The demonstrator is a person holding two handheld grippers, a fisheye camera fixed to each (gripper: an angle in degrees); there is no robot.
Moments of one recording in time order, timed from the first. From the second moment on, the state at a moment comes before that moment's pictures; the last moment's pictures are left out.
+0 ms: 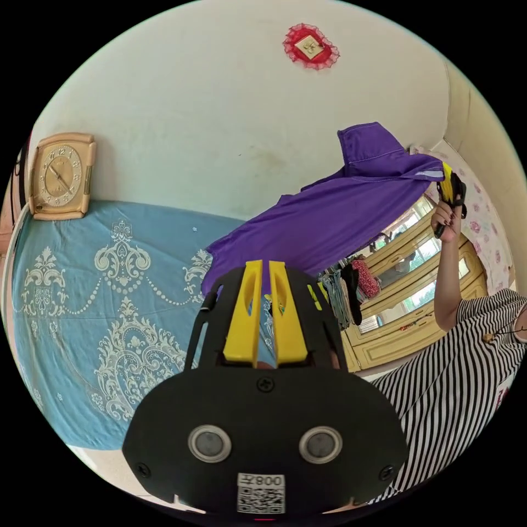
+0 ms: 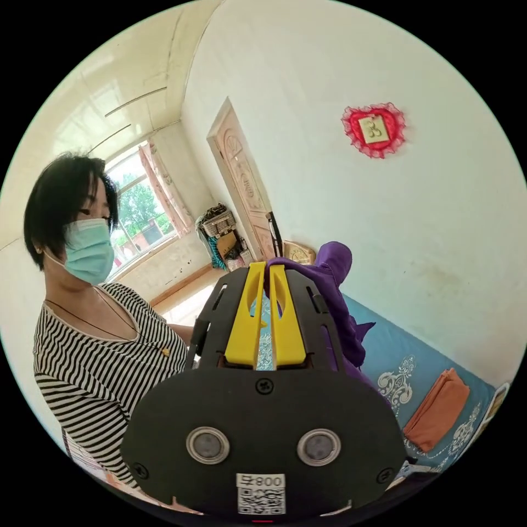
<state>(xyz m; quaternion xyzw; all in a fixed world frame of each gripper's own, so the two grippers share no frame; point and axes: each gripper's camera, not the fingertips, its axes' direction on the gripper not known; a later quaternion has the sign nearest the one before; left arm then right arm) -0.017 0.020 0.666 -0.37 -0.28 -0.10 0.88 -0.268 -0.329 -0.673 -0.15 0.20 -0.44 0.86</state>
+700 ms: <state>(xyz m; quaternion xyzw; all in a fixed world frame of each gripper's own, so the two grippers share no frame) 0.040 0.068 0.530 -0.51 -0.14 -0.12 0.84 -0.413 -0.183 -0.804 -0.15 0.12 -0.50 0.84</state>
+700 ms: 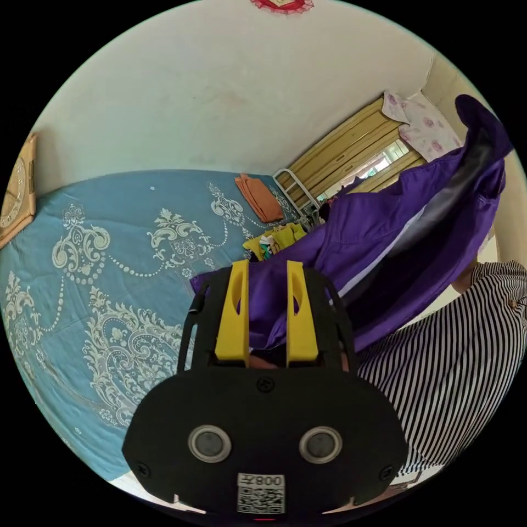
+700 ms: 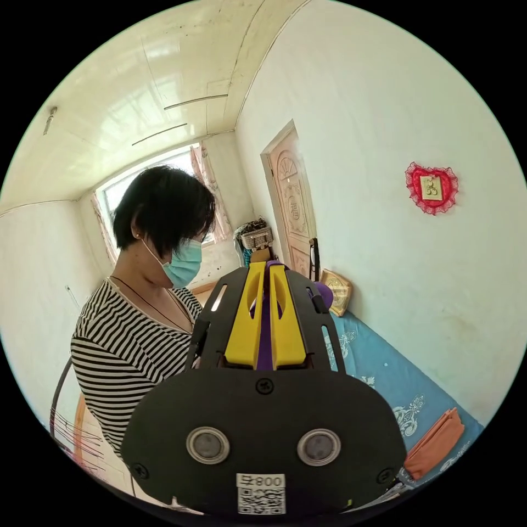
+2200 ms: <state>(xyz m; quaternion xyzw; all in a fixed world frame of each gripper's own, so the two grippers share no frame) 0.396 -0.117 0.139 -0.09 -0.26 0.05 0.96 -0.380 -0.135 -0.939 -0.08 -0.02 -0.47 0.88</state>
